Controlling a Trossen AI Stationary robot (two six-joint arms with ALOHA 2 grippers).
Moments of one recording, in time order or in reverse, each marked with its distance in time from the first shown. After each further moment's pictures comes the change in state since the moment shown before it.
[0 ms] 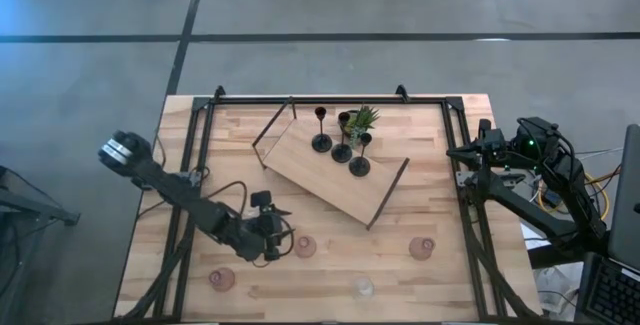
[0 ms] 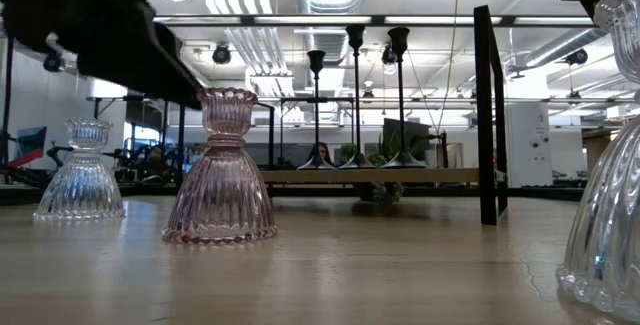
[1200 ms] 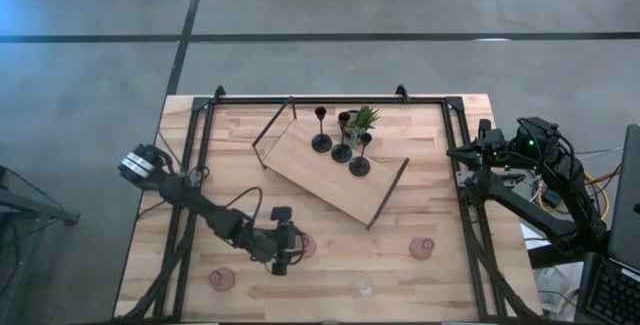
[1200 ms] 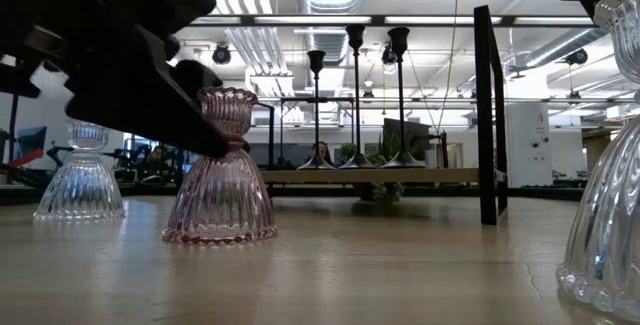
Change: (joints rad) left arm 0.042 0.216 -0.007 0.377 0.263 0.139; right arm 0.000 0.000 0.000 0.000 0.000 0.000
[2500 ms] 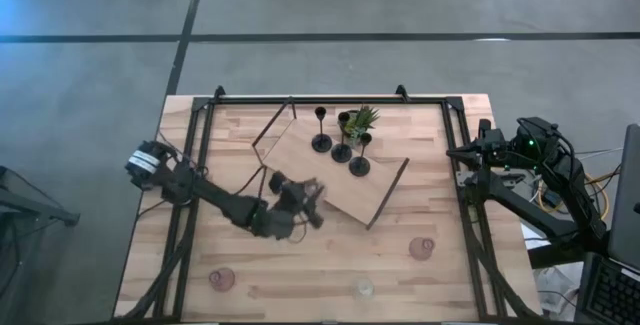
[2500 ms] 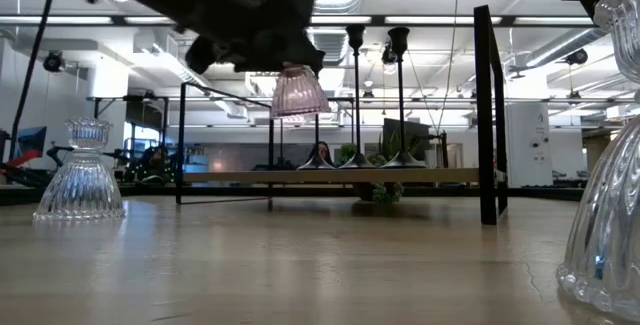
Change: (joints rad) left arm 0.178 0.019 0.164 0.122 -0.662 -0.125; right arm 0.000 0.000 0.000 0.000 0.000 0.000
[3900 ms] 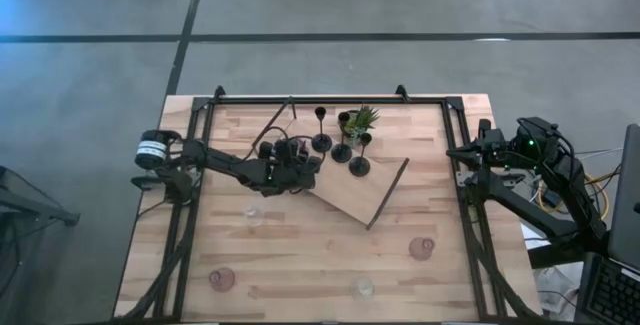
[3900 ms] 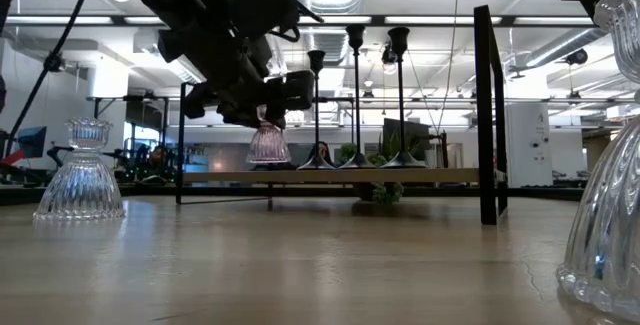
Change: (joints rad) left arm 0.352 0.014 0.049 -0.491 0.000 -0.491; right arm 0.000 0.000 0.000 0.000 0.000 0.000
